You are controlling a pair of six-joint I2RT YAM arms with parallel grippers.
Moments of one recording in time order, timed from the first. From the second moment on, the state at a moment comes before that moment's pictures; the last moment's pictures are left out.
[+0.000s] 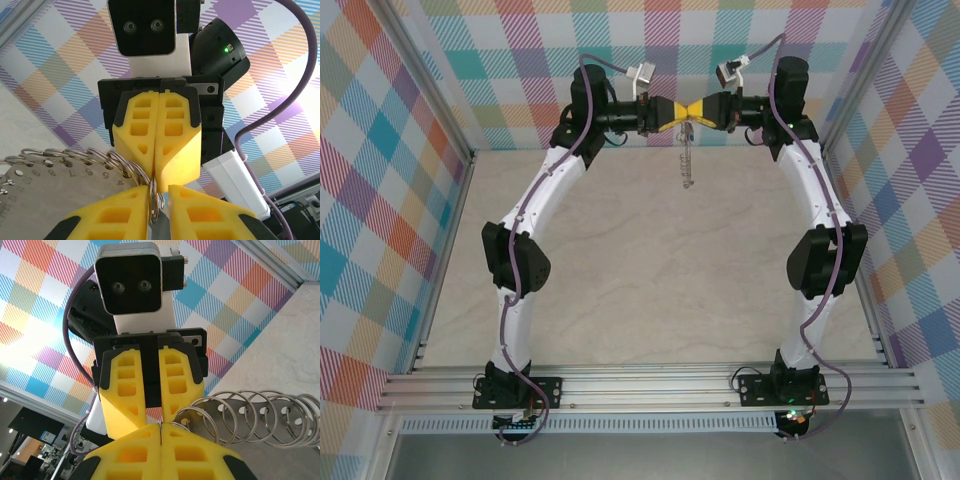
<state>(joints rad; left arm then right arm) -0.43 2.18 2.34 -0.12 1.08 -0.94 0.13 1.99 2.07 -0.14 -1.41 0.88</state>
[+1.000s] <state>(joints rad) -0.42 2.19 2.34 0.07 0.98 -1.09 0.03 1.78 1.82 -0.09 -1.10 0.91</state>
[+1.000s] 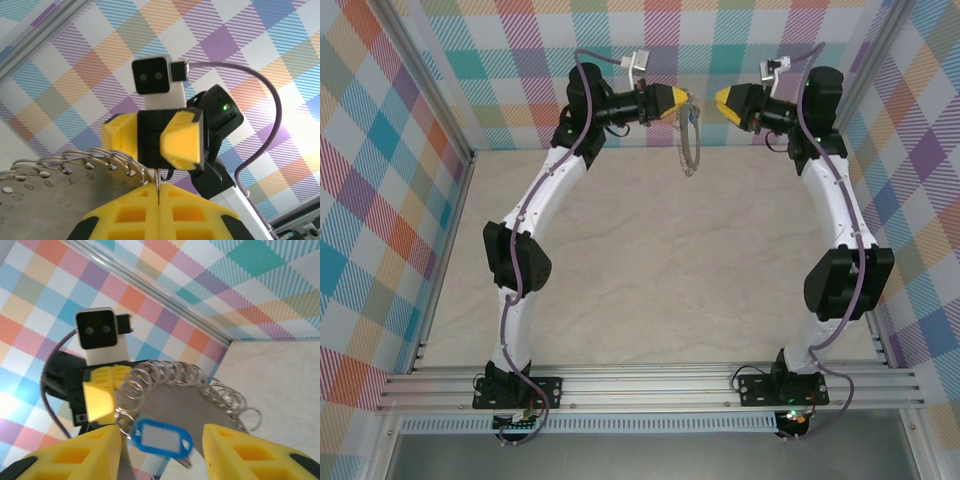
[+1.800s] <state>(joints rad) -0.42 2.20 2.39 0.11 0.98 -1.16 0.15 1.71 1.90 -0.40 -0.90 0.51</state>
